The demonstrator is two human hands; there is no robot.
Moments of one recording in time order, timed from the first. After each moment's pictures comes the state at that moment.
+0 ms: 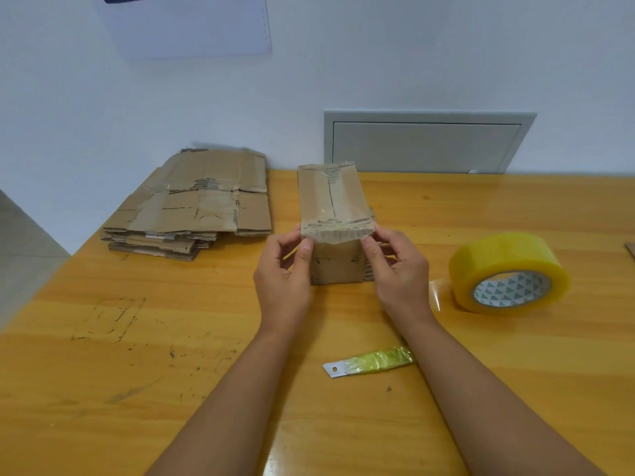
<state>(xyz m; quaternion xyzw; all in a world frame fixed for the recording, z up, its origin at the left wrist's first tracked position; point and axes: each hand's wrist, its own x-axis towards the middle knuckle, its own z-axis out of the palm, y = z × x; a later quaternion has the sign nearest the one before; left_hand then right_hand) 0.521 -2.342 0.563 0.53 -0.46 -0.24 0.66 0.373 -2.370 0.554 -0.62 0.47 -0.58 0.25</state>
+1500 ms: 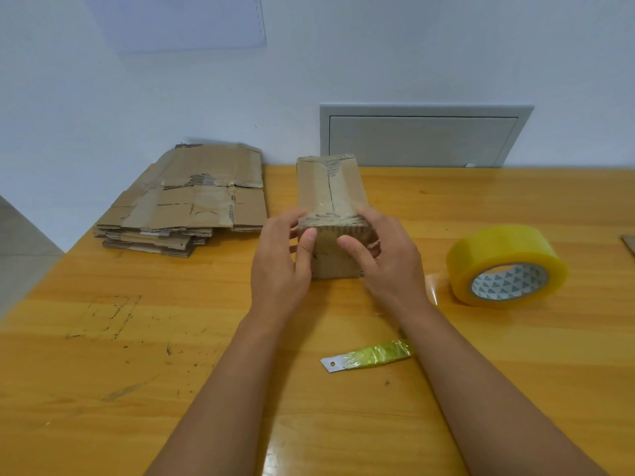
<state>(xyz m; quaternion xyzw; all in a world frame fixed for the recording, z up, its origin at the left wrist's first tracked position) 0.538 -2.353 0.561 0.54 -0.64 -0.08 0.54 0.372 -2.377 0.560 -0.71 0.49 -0.49 0.13</state>
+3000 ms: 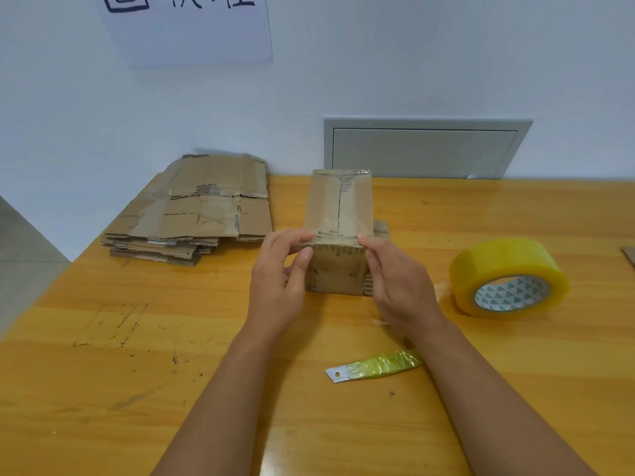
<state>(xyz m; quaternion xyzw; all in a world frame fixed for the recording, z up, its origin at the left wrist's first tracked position) 0.553 -2.348 0.561 0.48 -0.66 -0.12 0.57 0.360 -2.373 0.551 -0.77 0.43 -0.47 0.01</state>
